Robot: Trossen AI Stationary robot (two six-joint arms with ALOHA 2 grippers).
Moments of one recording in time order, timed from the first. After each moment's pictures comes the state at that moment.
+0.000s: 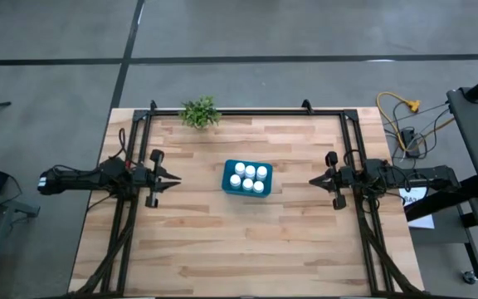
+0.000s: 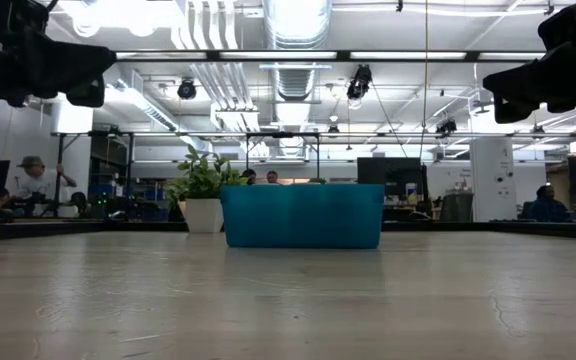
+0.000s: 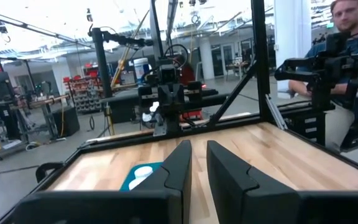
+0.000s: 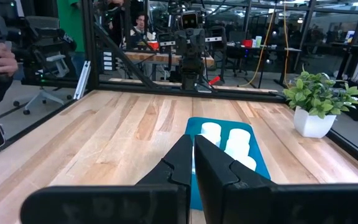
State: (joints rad) left arm -0.02 0.03 0.01 0.12 0.07 0.14; right arm 0.05 0.05 0.03 0.00 -0.02 -0.02
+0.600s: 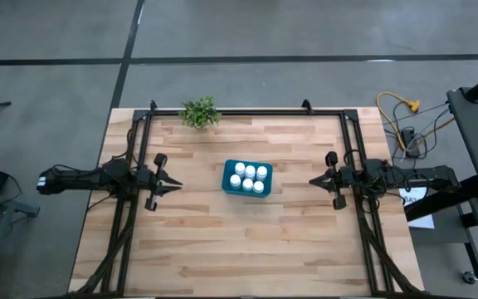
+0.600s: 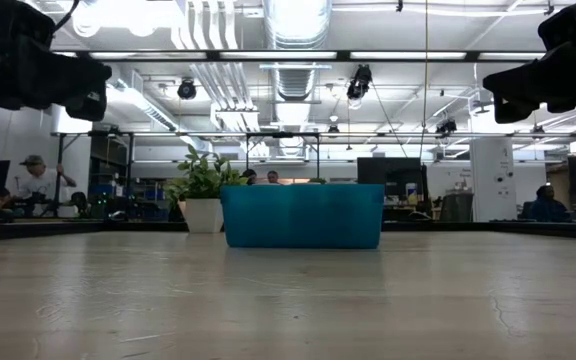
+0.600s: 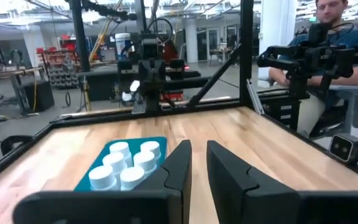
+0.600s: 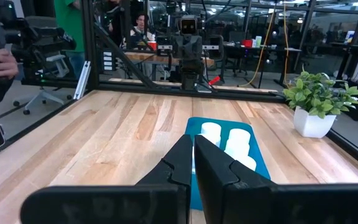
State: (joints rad) left arm -0.02 0.04 0.01 0.04 0.13 0.06; right arm 0.05 0.05 0.03 0.00 -0.02 -0.02
